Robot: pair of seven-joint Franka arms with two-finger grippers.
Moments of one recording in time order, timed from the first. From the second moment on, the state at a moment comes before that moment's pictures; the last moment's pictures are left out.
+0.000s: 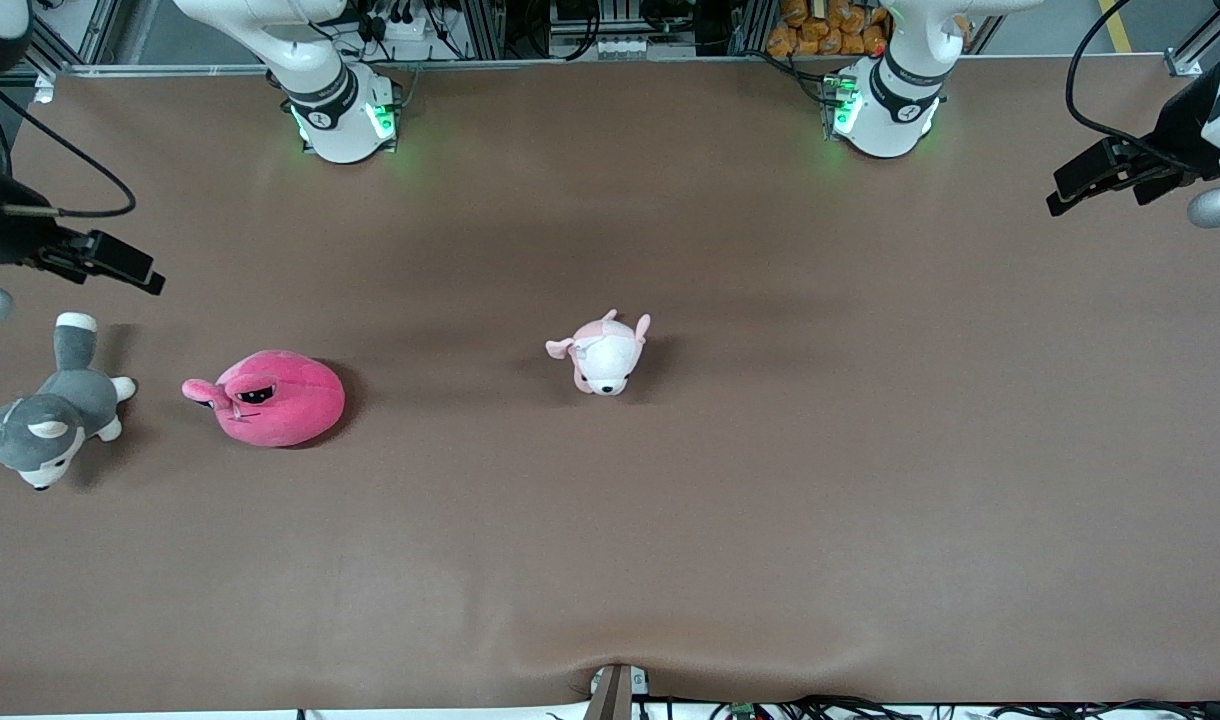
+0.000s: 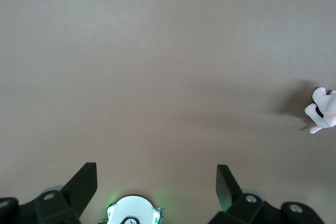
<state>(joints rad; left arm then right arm) -0.03 -0.11 -0.04 -1.61 -0.02 1.45 -0.22 0.01 -0.02 -0.03 -1.62 0.07 1.56 0.17</state>
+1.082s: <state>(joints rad) -0.04 -0.10 -0.07 -1.61 -0.02 1.46 -0.20 -0.01 -0.03 -0.05 -1.59 0.05 1.54 0.05</state>
